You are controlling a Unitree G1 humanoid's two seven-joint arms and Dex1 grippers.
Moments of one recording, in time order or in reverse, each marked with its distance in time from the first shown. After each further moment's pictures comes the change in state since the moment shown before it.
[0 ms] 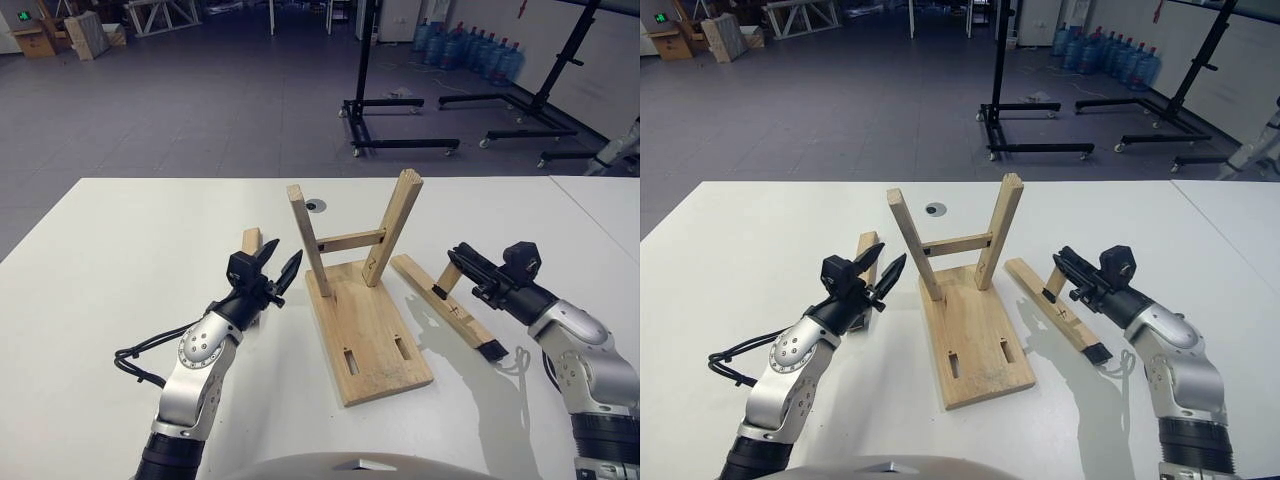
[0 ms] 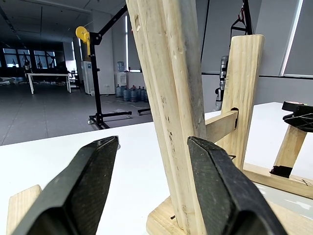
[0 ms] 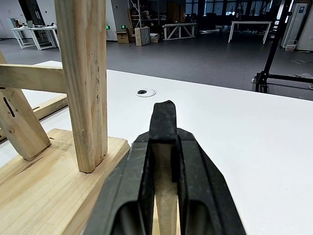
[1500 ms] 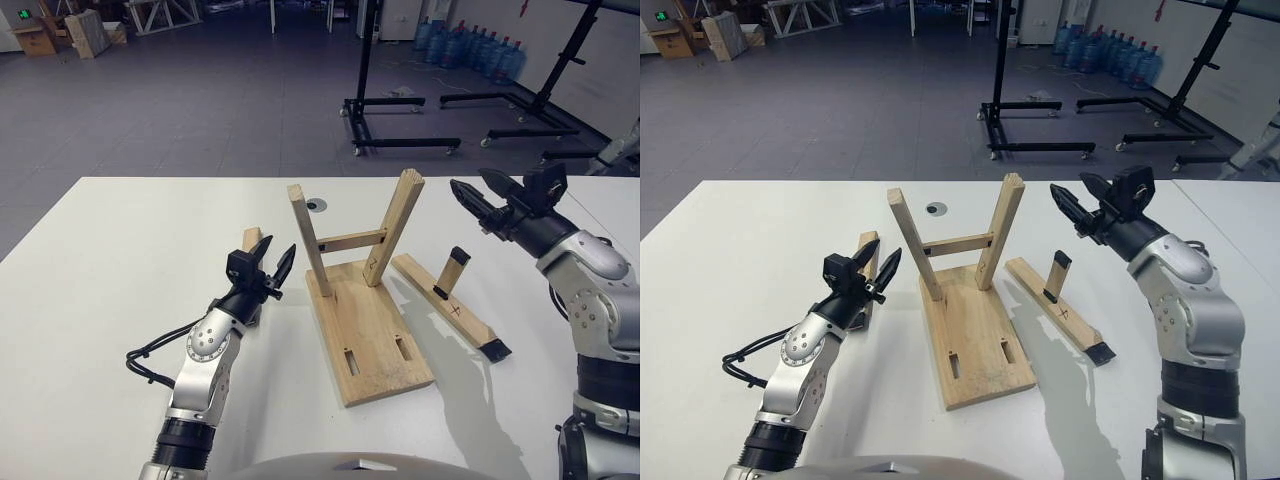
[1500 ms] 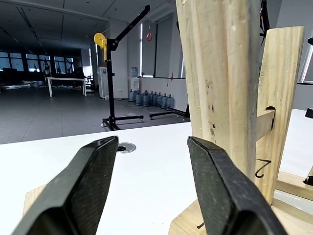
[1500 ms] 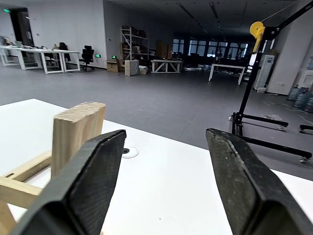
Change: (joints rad) left arm -0.062 -0.052 0.034 0.202 0.035 -0.158 0.015; right arm -0.285 -0.054 -0.023 -0.162 0.029 0.230 -0.232
